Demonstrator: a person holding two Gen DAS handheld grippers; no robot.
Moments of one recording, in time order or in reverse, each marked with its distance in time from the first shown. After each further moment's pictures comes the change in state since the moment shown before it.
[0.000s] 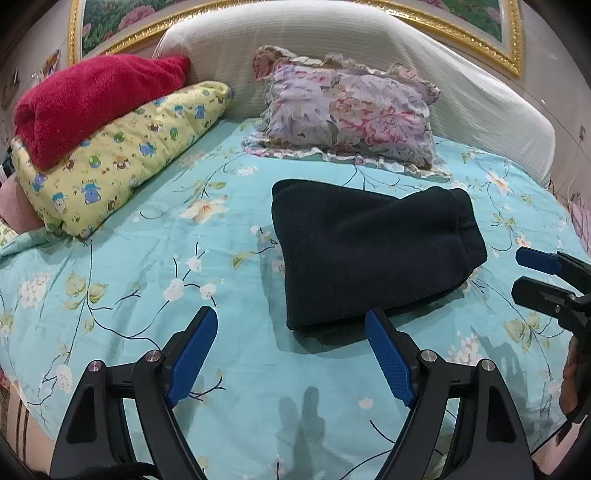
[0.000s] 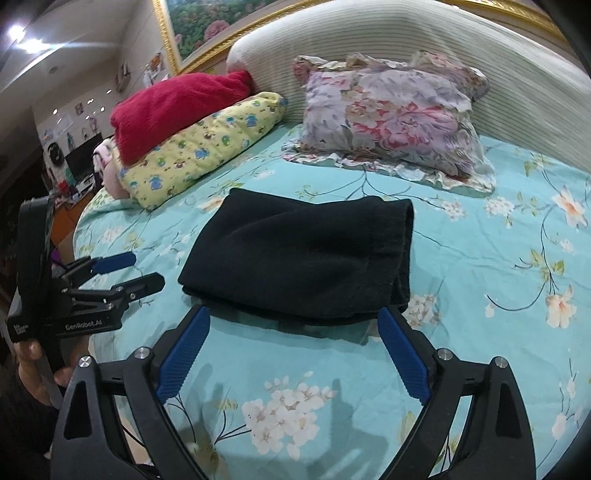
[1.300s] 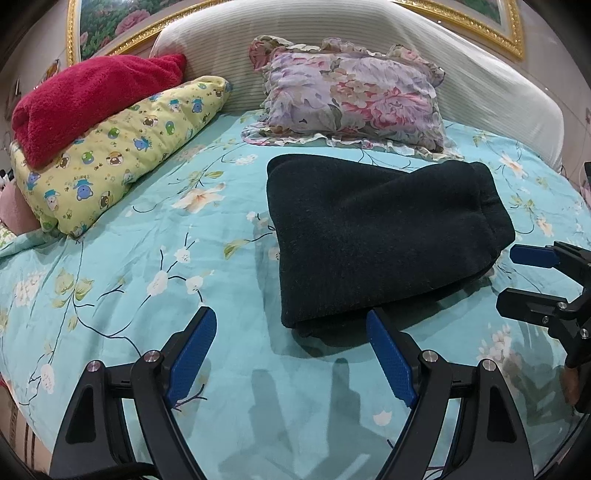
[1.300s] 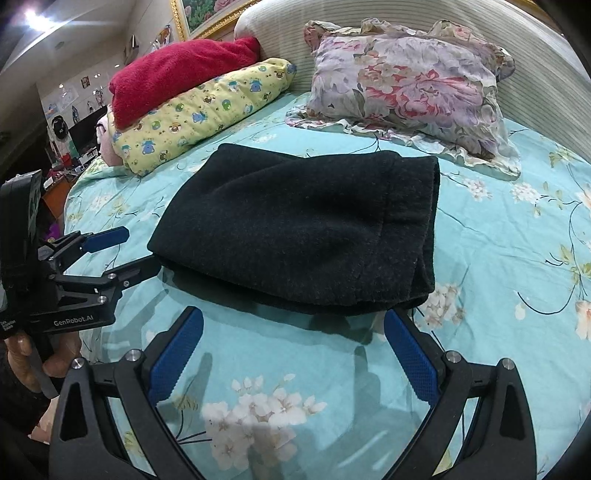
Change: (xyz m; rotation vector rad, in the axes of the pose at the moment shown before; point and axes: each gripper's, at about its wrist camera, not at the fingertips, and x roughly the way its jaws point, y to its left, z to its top) left arm 0.041 -0.008 -0.012 0.034 0.010 0.051; right arm 0.053 -0.013 -0.014 -0.050 0.082 0.017
